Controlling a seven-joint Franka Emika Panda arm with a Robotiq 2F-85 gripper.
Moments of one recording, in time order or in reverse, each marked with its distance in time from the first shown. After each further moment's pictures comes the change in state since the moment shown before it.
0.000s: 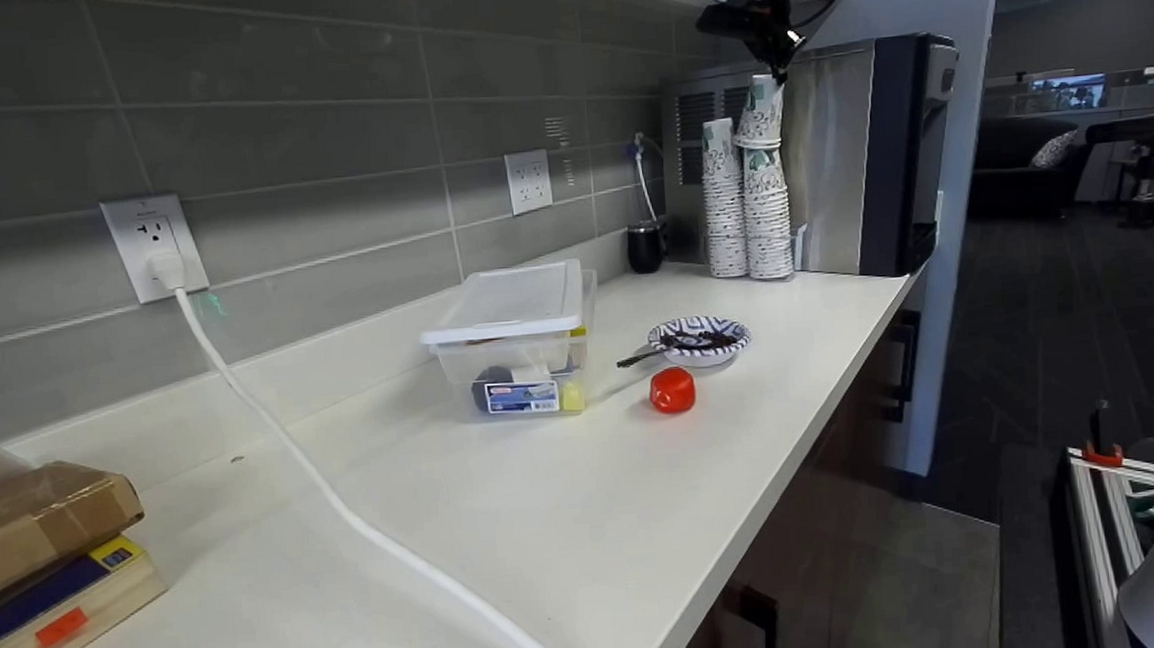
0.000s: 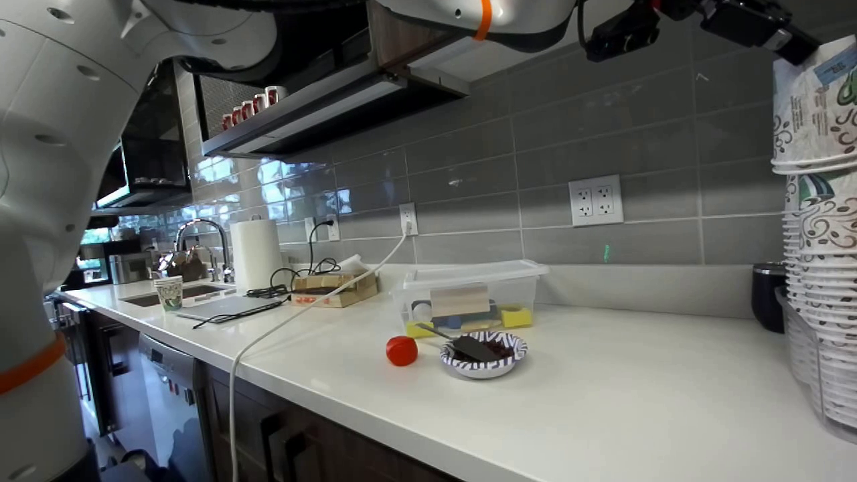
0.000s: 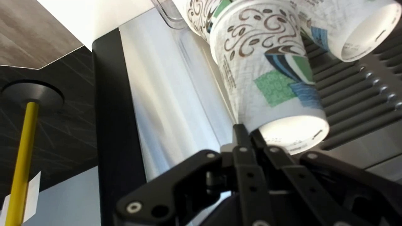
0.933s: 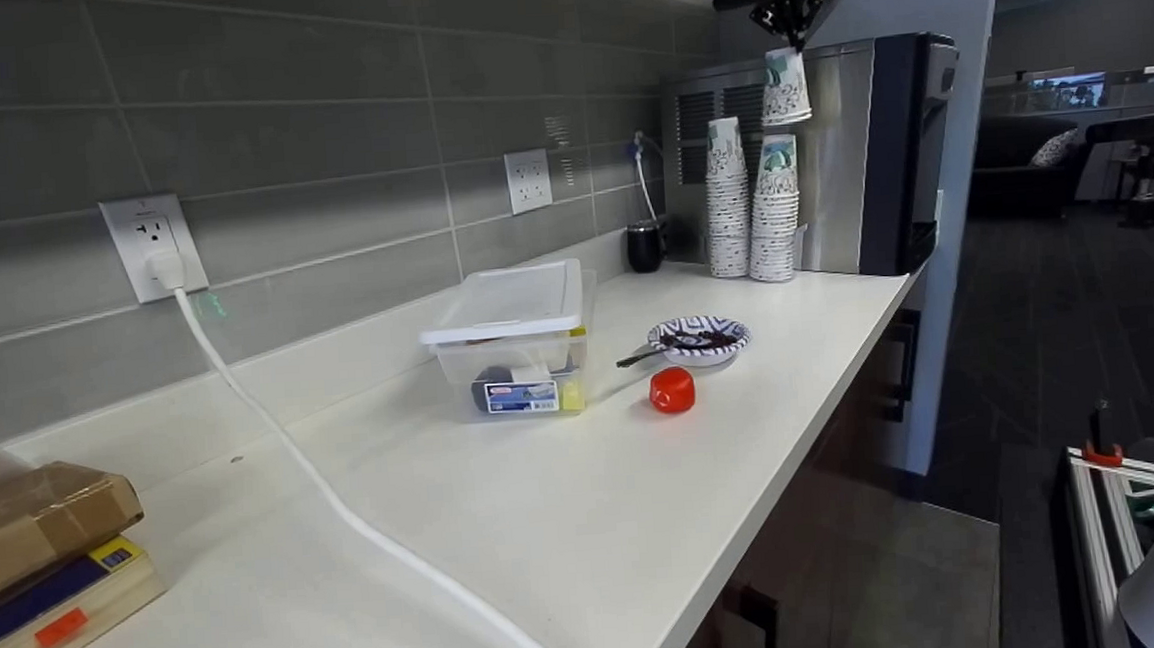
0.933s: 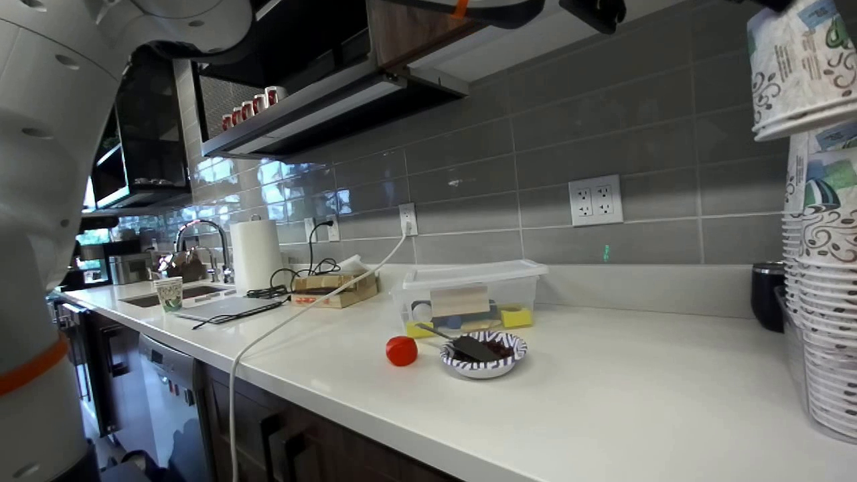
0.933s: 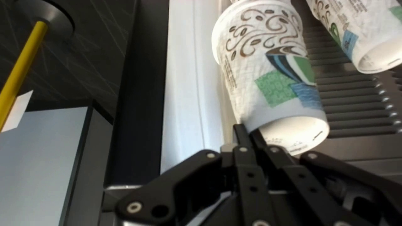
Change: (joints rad) arm 0.044 -0.101 0.001 -0.018 -0.144 -0.123 -0.300
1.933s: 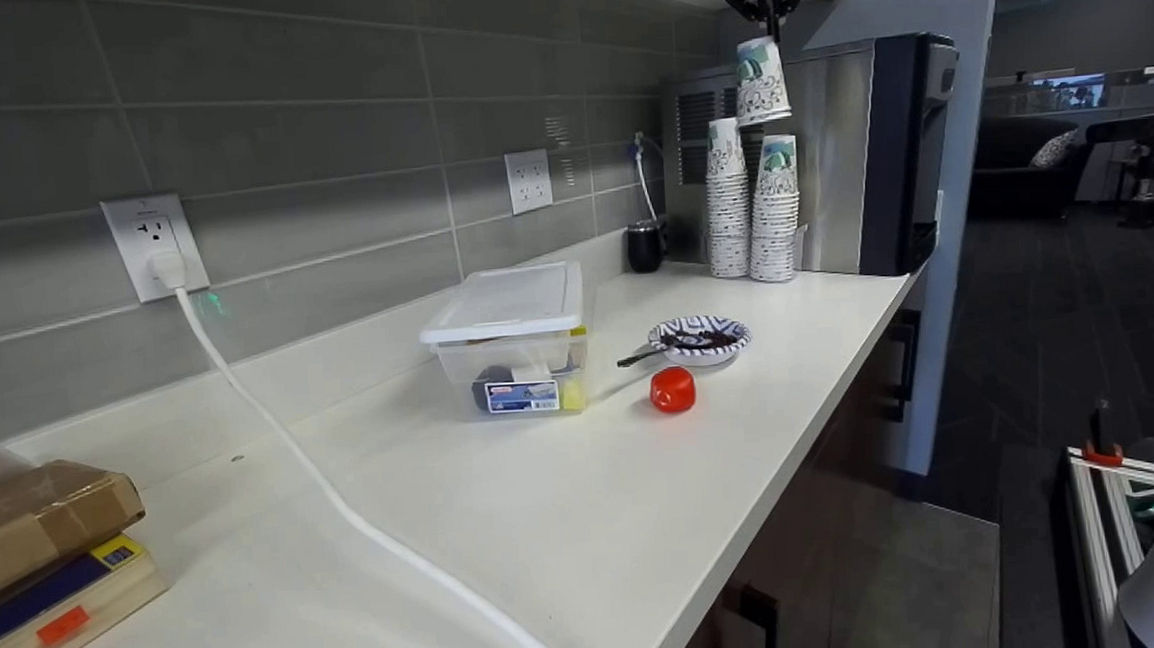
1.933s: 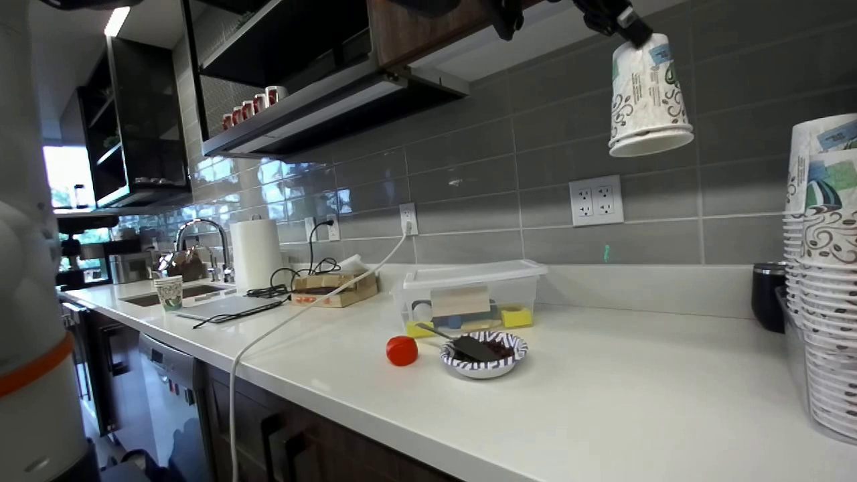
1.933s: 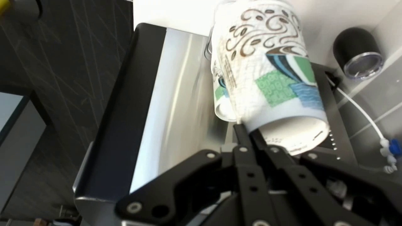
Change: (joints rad) arm 0.118 -0.321 0.093 -0.335 -0.054 0.000 -0.193
